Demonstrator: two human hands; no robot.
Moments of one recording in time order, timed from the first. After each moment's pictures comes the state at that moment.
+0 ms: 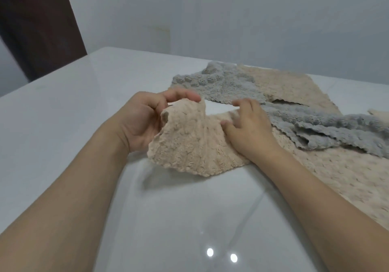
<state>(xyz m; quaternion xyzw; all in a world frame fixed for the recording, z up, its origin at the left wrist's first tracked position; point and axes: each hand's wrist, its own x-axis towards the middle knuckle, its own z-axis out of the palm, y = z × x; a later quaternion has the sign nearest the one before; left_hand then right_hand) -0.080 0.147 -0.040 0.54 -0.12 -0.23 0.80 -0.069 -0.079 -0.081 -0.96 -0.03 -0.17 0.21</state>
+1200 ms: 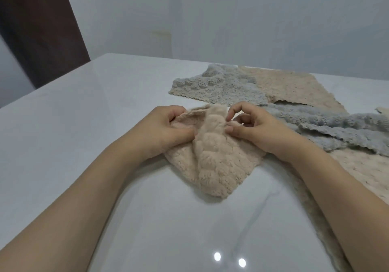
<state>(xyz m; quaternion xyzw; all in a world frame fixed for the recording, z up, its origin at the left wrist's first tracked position) -0.080 0.135 -0.058 0.84 -0.16 -0.01 0.52 -0.062 -0.110 -0.065 -0.84 -0.16 0.05 0.52</state>
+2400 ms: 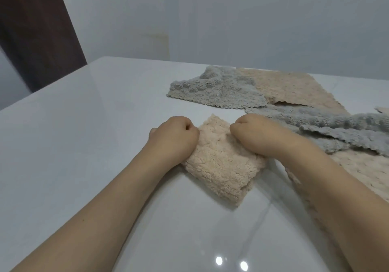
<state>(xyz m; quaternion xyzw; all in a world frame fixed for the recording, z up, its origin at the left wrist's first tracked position) -0.077 0.095 -0.064 0.93 -0.02 0.03 0.35 -0.070 -0.082 -0.035 -0.98 -0.04 0.08 0.17</state>
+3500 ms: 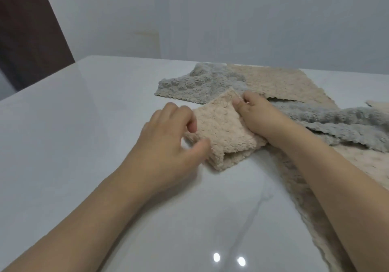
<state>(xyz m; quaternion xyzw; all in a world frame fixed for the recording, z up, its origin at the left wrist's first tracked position) -0.111 0.097 -0.060 0.91 -0.19 0.15 0.34 -0.033 -0.119 -0.057 -0.93 0.00 -0.06 0.35</state>
